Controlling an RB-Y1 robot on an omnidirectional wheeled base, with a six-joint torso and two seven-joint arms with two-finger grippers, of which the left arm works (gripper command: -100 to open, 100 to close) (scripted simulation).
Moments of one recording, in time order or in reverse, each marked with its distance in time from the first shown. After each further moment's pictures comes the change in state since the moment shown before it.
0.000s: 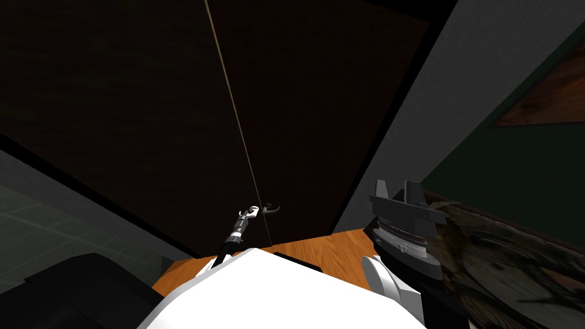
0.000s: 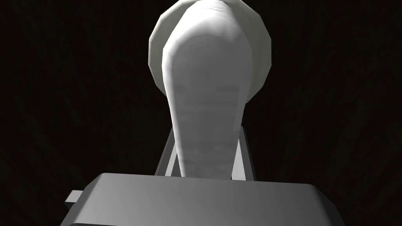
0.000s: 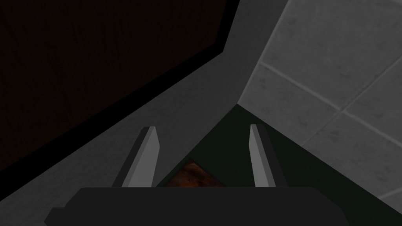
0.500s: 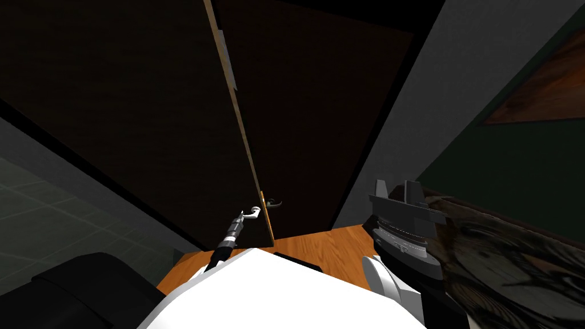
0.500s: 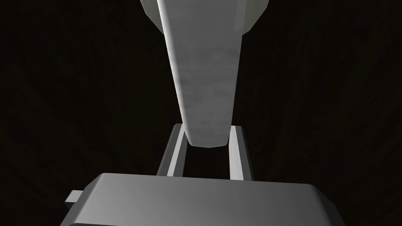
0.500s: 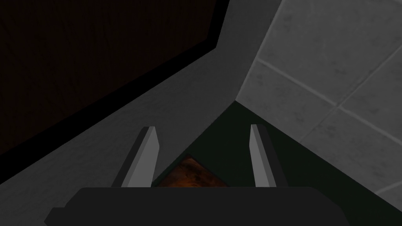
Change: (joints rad) arm 0.051 0.025 0.016 -0.009 0.006 -0.006 0.010
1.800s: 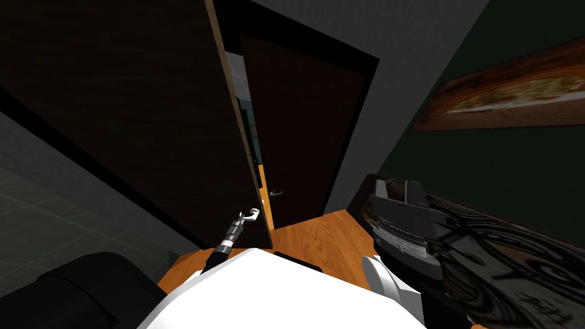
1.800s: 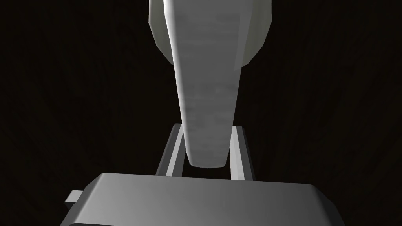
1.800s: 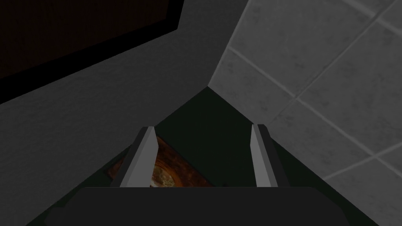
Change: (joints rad) arm 0.054 0.055 -0.083 -0.021 -0.040 -0.084 0.085
